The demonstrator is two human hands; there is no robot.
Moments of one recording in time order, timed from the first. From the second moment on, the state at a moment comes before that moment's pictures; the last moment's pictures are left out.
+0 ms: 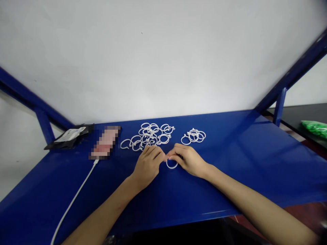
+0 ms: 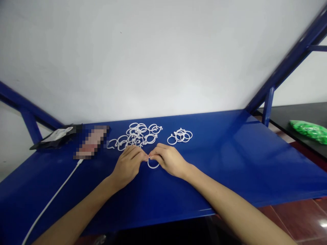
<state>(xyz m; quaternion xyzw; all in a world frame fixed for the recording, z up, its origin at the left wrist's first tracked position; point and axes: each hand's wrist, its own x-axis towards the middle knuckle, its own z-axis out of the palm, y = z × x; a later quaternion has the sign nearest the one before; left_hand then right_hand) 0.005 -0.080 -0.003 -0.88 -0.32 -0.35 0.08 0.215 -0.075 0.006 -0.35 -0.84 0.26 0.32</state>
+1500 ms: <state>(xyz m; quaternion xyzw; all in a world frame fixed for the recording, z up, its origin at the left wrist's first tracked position) 0.005 -0.057 -0.014 -0.85 -0.47 -0.24 0.10 0.218 -0.042 -0.006 -0.44 -0.86 -0.05 0.24</state>
